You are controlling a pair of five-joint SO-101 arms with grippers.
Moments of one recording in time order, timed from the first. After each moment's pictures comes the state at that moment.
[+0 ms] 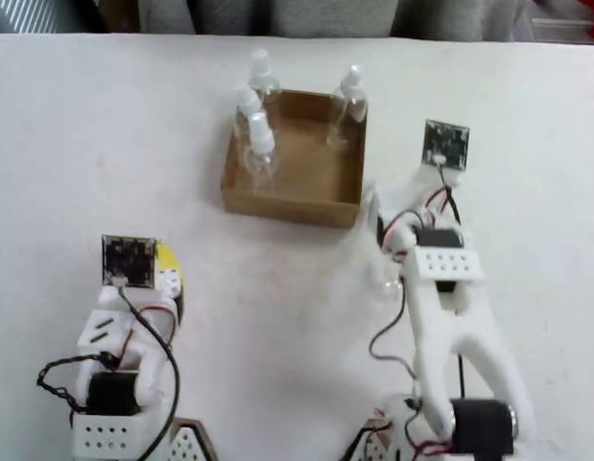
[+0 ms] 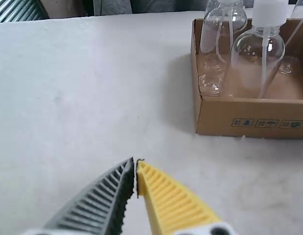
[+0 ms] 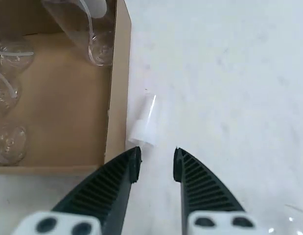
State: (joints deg) left arm -4.8 -104.3 97.1 45.8 -0.8; right arm -2.4 -17.0 45.4 29.0 -8.7
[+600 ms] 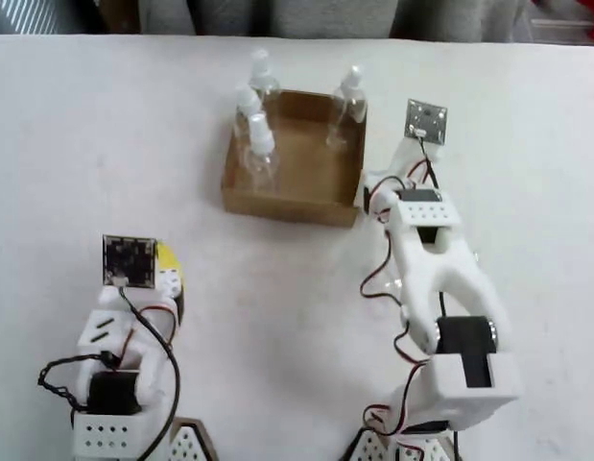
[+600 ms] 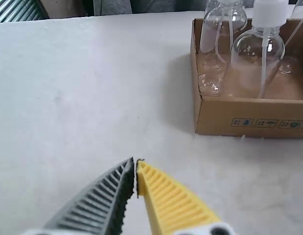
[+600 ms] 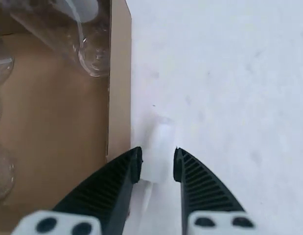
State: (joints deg) left arm -4.8 -104.3 97.1 45.8 -0.9; right arm -4.7 6.3 28.0 28.5 -11.9
